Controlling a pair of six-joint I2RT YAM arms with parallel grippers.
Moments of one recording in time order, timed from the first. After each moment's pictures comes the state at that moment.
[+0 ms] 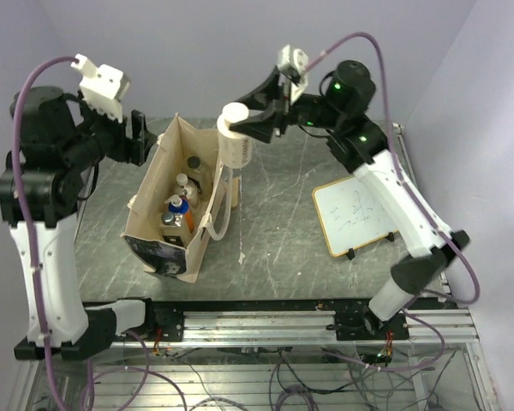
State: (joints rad) left arm -0.03 1.19 2.00 -1.10 0.35 0.20; right arm 0.63 1.70 2.01 -0.11 -0.91 -0.01
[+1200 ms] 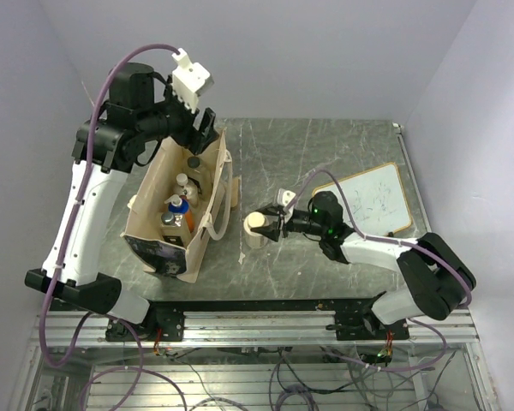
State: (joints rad) left arm -0.35 1.46 2.01 -0.94 0.39 0.31; right arm 0.65 1.44 0.56 0.76 -0.68 -0.25
